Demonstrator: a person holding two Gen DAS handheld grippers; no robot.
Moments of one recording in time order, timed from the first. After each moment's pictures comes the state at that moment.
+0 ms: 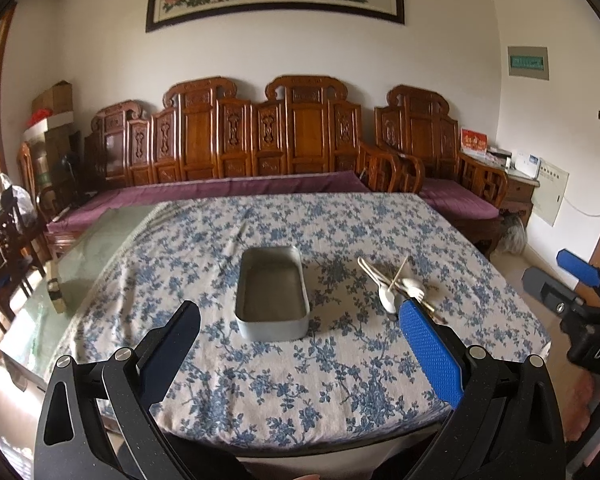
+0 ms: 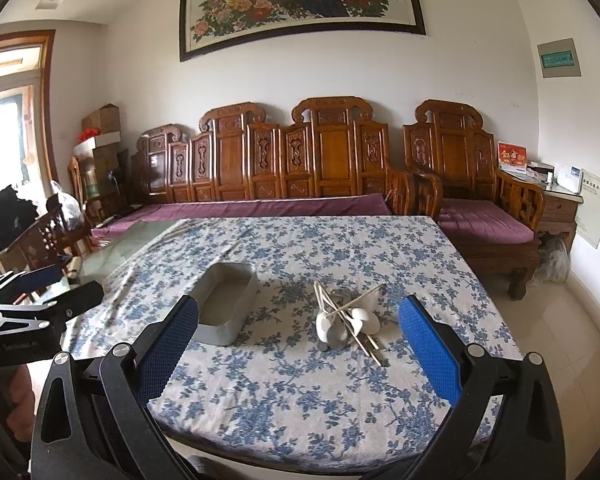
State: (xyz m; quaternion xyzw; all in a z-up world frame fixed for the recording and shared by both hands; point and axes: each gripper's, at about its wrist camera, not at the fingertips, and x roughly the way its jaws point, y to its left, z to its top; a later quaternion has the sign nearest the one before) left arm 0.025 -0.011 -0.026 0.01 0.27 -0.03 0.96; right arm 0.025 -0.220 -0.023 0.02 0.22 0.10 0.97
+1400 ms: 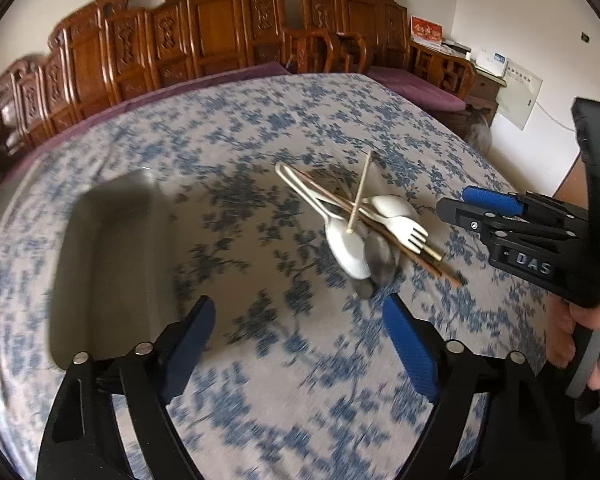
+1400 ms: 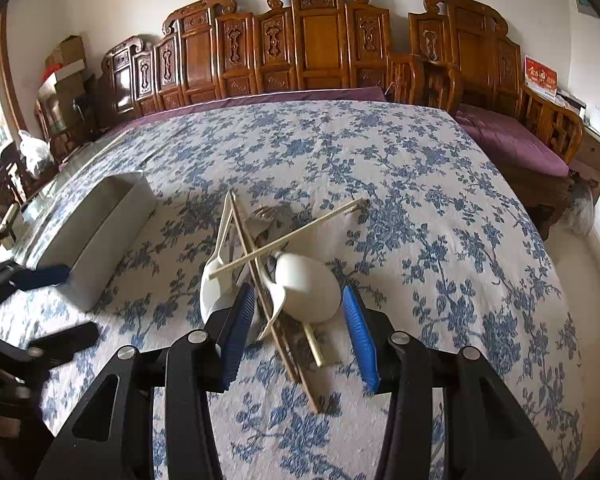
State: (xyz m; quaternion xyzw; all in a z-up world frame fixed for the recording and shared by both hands) left arm 0.231 -0.113 -0.185 0.05 0.44 -0.15 0.88; right arm 0.255 -0.284 -0.190 0.02 0.40 0.11 0.91
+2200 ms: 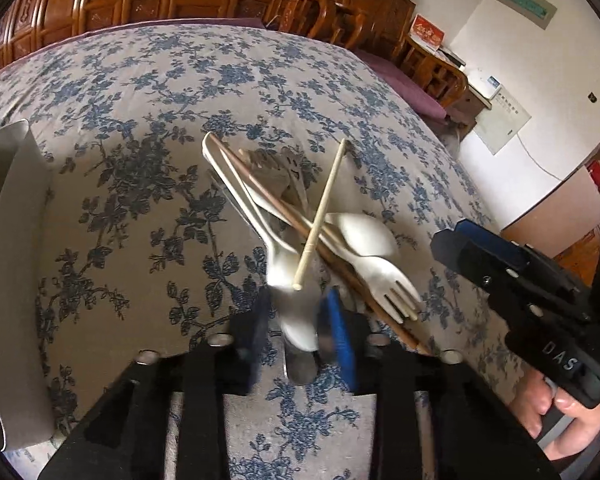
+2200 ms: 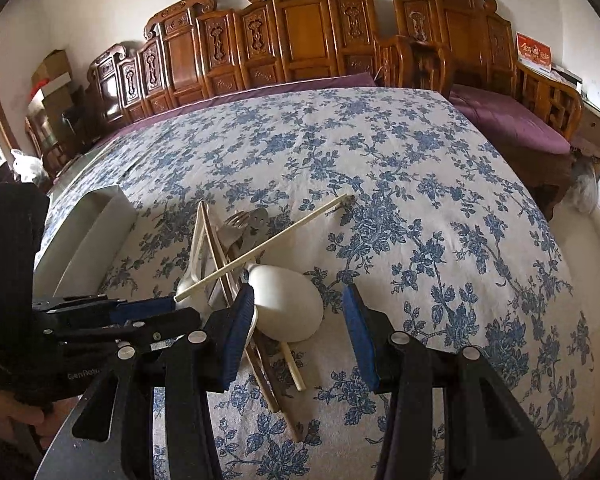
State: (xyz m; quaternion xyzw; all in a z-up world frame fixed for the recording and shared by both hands) left arm 0.307 -0.149 -0.235 -0.07 0.50 -0.22 0.83; right arm 0.284 -0.304 -0.204 0.05 0.41 0.10 0.90
